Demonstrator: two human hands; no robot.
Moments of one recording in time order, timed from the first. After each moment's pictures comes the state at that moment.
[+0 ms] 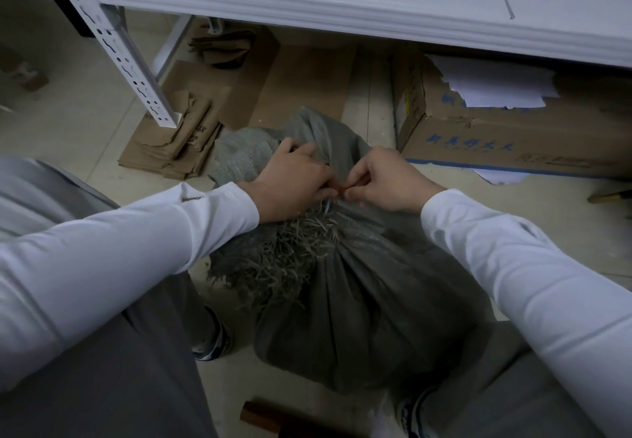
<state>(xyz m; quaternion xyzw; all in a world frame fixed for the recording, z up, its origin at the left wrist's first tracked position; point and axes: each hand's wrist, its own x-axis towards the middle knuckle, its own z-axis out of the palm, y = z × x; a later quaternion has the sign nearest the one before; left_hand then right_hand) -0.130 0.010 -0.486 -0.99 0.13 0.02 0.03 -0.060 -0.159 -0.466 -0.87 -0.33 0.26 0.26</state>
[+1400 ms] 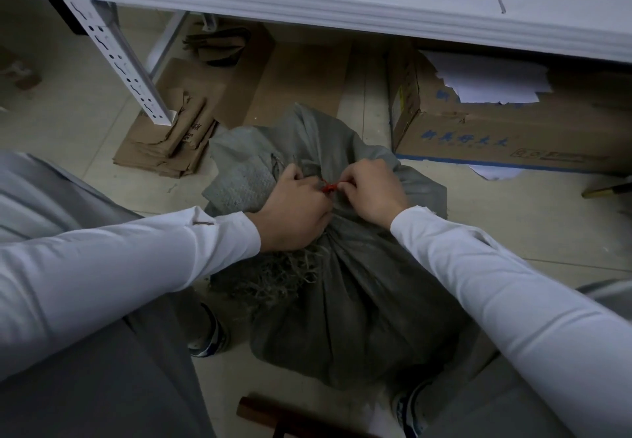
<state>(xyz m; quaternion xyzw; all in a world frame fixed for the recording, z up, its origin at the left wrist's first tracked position) -0.161 -0.016 -0.505 -0.99 0.16 -0.01 -0.04 -0.075 -0.155 -0.503 -0.93 -0.29 0.13 0.18</state>
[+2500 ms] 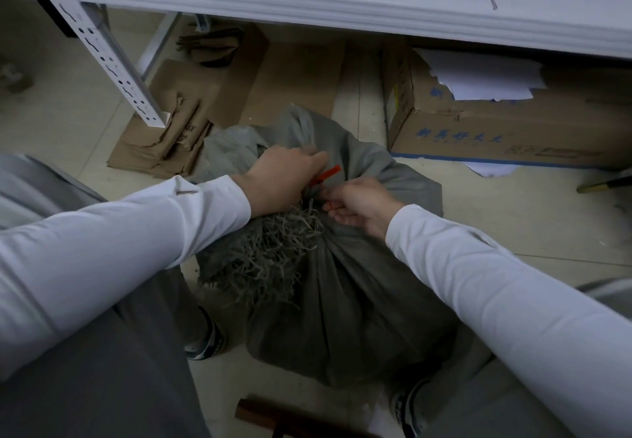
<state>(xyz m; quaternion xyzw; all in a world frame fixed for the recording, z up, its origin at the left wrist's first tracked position) -0.125 -0.001 -0.477 -0.99 0.10 0.07 0.03 -0.097 -0.147 -0.488 -0.72 0.08 0.42 0.55</state>
